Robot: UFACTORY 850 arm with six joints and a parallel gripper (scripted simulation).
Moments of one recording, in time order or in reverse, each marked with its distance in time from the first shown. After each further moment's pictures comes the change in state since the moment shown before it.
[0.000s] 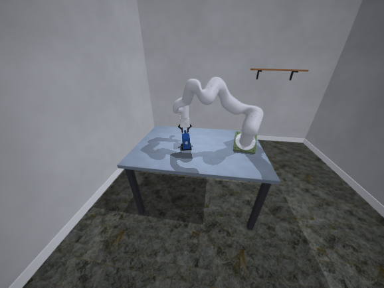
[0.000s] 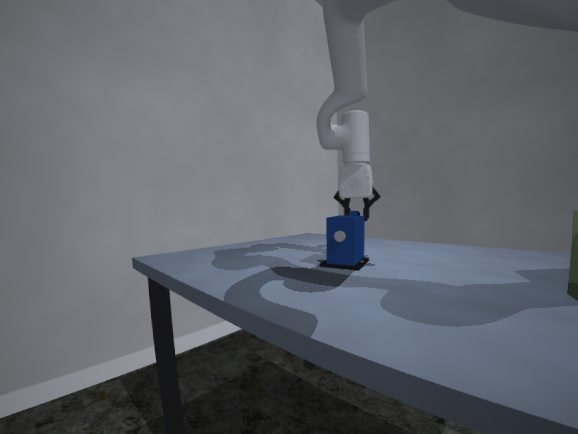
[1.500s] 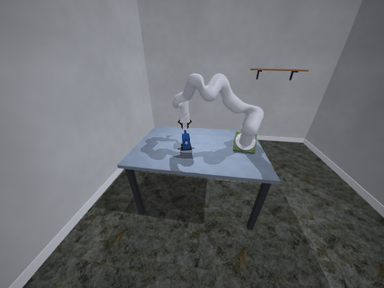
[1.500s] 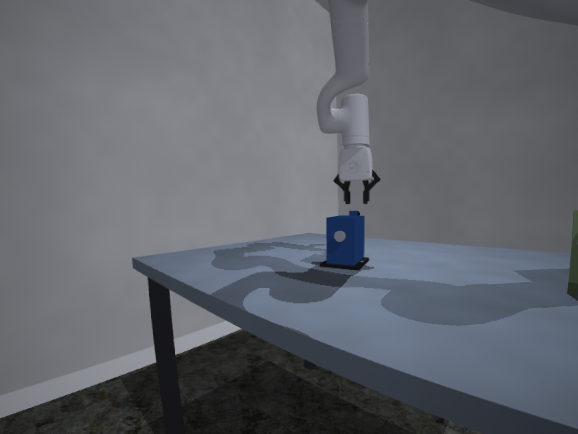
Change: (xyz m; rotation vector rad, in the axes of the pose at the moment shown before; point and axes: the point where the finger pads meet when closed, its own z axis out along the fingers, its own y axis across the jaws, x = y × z) arm 0.000 0.000 -0.052 0.000 0.000 0.000
